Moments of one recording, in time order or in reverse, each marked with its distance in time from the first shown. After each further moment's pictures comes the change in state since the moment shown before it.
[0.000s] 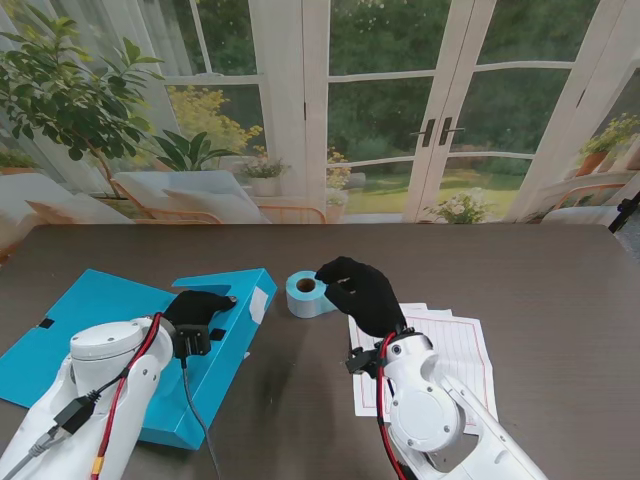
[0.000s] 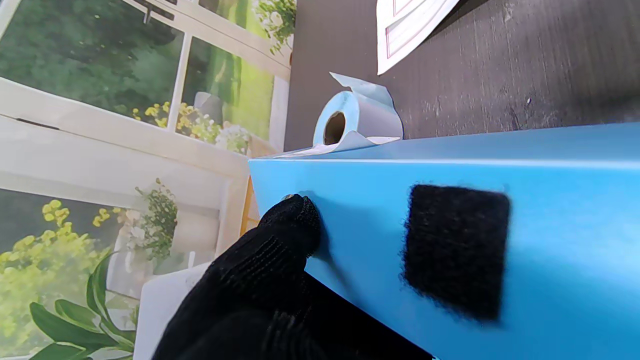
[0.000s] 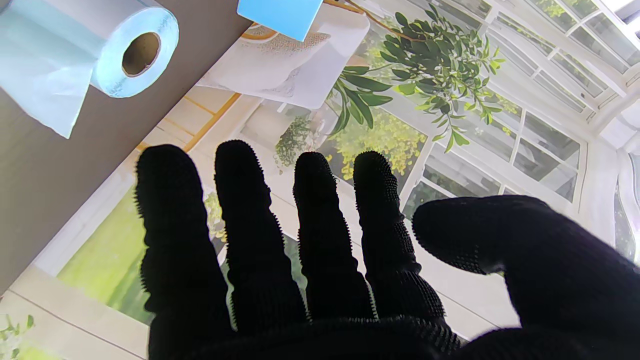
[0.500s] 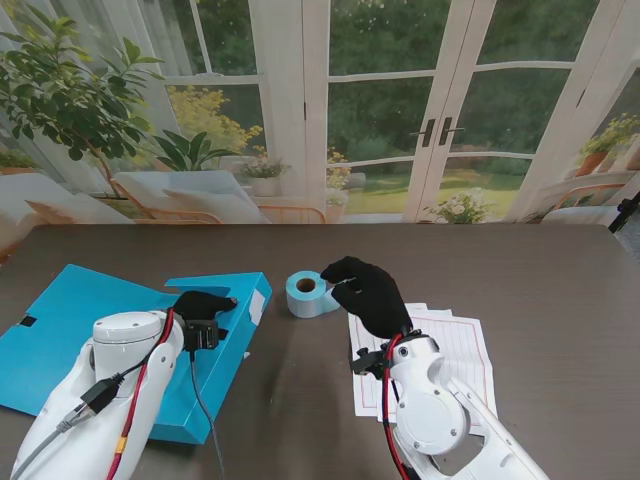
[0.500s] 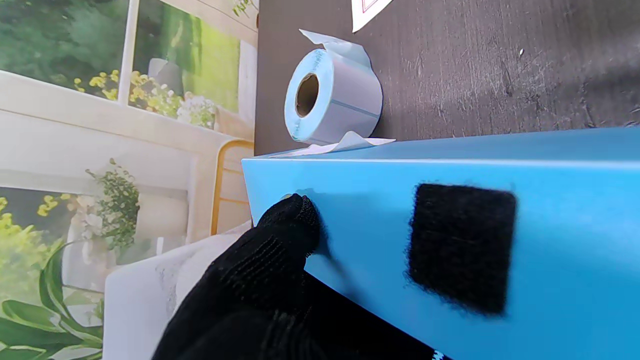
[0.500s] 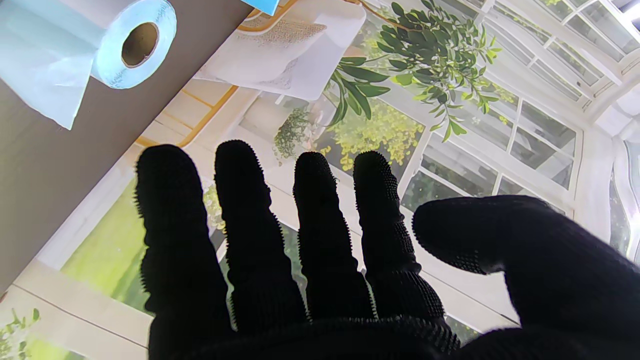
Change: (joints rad) left arm -0.076 -0.031 0.038 0.082 0.065 0.068 0.066; right arm -0.022 0.003 0.025 -0.007 0.011 -0.029 -0.006; left_hand 0.000 0.000 -0.008 0.000 -0.002 -0.003 0.000 0.000 -0.011 0.003 -0.009 0.000 -0.006 0.000 0.000 0.000 -0.009 0.000 0.000 0.000; right_hand 0.000 0.000 0.000 0.000 0.000 0.000 0.000 0.000 0.000 0.000 0.000 0.000 0.000 0.000 0.000 0.000 0.000 0.000 -0.003 0.001
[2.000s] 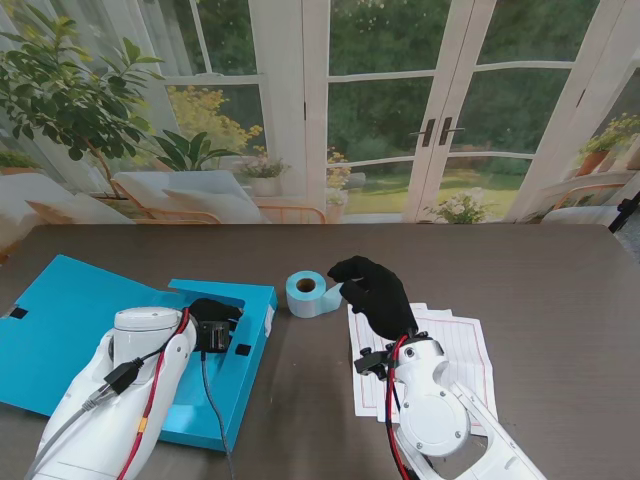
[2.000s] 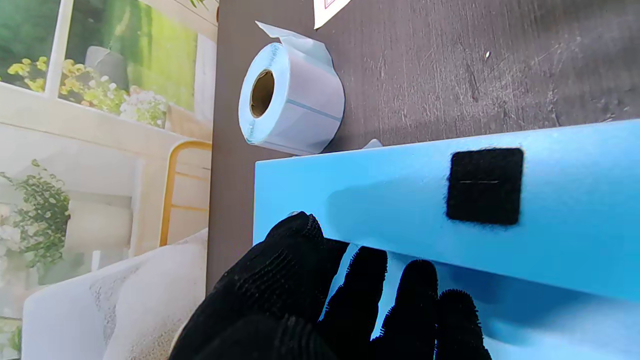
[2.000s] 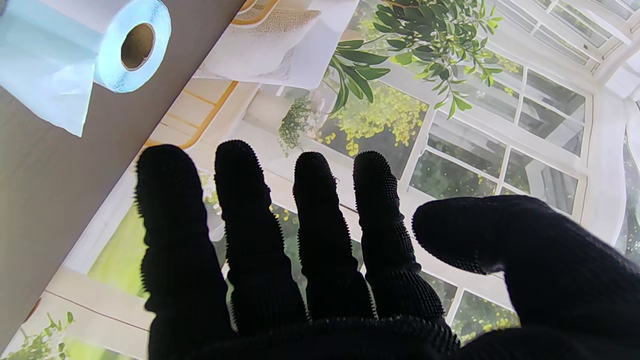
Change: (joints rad) left arm -0.069 -0.029 0.028 0.118 0.009 0.061 -0.007; right arm -0.021 -0.008 0.016 -0.010 0.076 -0.002 -0.021; left_hand 0.057 0.098 -0.065 0.027 -0.077 -0.018 -0.641 -0.103 -0.475 -0.007 -0.802 -0.744 -0.570 -0.118 -1.055 -0.523 -0.325 -0.314 -0.938 -0.405; right_hand 0.000 0.000 0.000 0.000 0.000 0.001 0.000 0.000 0.000 0.000 0.000 0.000 0.000 0.000 0.000 0.000 0.000 0.000 -0.009 0.003
